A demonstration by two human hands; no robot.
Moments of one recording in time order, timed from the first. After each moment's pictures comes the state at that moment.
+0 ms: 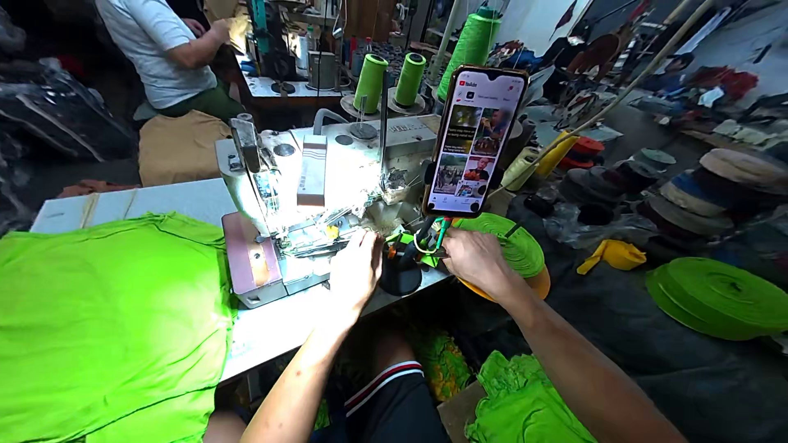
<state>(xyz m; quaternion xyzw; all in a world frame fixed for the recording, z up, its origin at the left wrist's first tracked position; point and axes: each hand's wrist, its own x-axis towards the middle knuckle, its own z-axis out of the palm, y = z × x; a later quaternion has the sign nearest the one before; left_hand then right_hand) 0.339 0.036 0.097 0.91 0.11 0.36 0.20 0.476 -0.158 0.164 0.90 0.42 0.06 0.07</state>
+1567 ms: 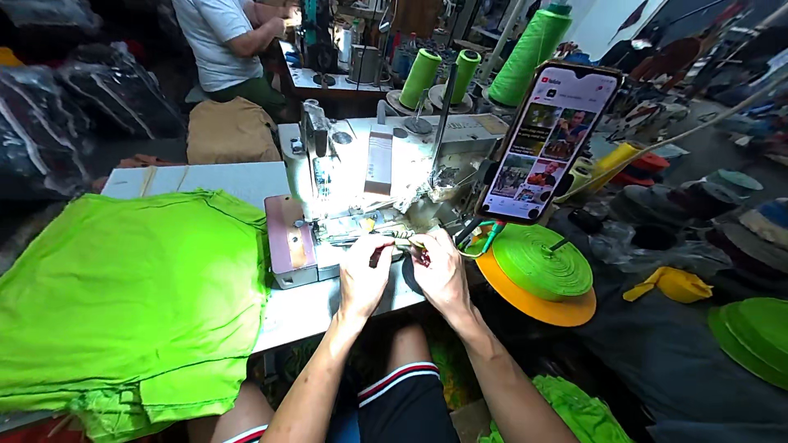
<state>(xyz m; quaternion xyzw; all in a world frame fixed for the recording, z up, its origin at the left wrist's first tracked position) 0.300 0.048 0.088 0.76 0.12 0.49 0.42 0.405 -0.073 0.105 0.79 0.45 0.20 -0.36</state>
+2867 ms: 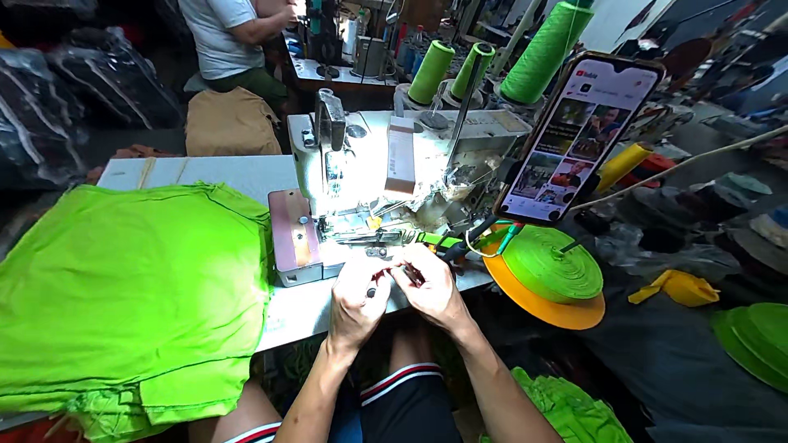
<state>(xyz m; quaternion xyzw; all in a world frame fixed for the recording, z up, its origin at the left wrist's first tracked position) 0.259 0.047 0.069 0.76 0.07 0.54 0.35 0.384 -0.066 0.096 0.68 0.55 0.04 -0.49</state>
